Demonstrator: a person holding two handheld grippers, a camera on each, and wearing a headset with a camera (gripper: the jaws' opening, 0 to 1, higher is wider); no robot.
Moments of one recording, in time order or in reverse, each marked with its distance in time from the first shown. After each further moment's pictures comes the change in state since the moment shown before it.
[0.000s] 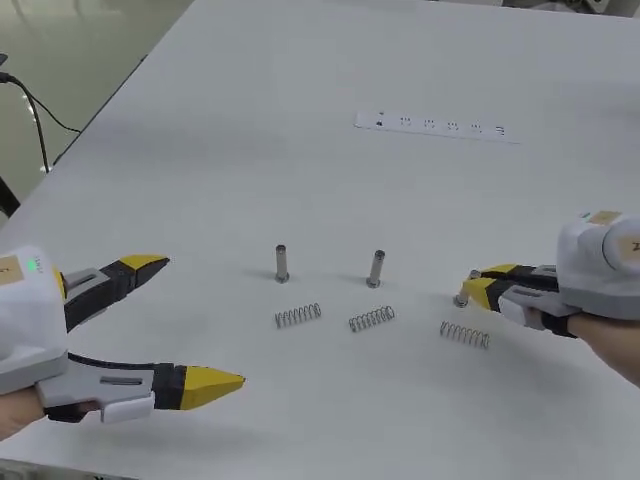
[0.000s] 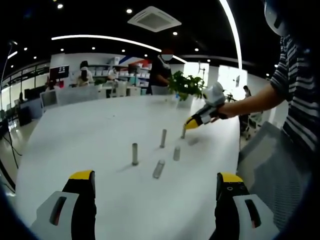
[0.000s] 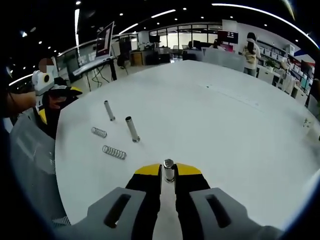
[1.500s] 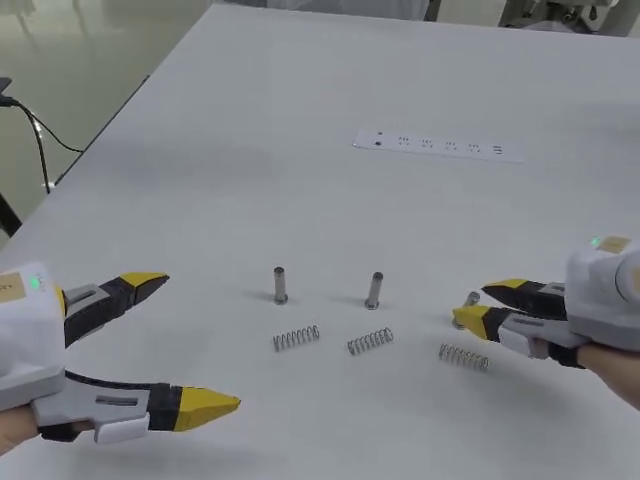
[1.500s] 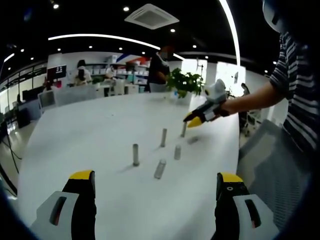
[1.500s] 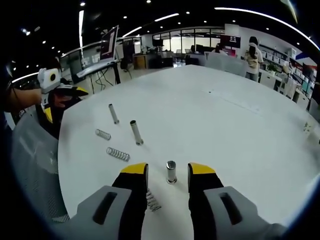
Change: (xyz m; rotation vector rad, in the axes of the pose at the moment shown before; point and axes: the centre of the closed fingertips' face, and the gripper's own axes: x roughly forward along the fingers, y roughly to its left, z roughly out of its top) left arm 0.004 0.002 0.003 0.020 0.027 -0.014; right arm -0.008 0.001 0.006 -0.019 -0.040 0.018
